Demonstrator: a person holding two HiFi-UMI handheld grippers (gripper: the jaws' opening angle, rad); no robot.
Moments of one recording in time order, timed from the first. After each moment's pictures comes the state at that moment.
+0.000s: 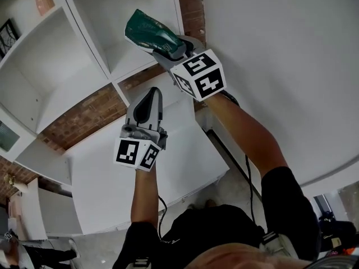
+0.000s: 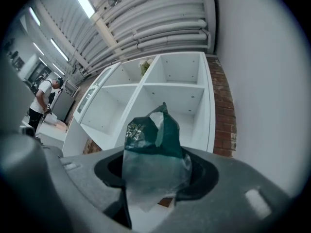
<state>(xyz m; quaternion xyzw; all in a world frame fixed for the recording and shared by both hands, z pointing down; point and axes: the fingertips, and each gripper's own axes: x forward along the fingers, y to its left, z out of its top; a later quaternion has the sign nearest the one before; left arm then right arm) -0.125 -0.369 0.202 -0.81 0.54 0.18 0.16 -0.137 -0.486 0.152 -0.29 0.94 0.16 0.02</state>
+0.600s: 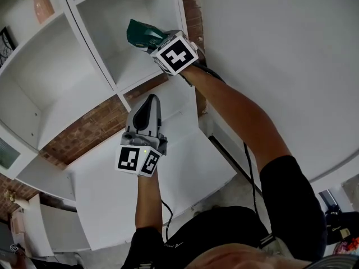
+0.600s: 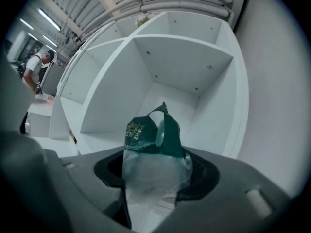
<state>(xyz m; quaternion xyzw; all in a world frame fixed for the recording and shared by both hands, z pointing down) -0.171 -0.381 0.202 -0.81 0.53 0.19 0.16 -0.207 -0.572 0.154 -0.36 0.91 0.17 -0.15</state>
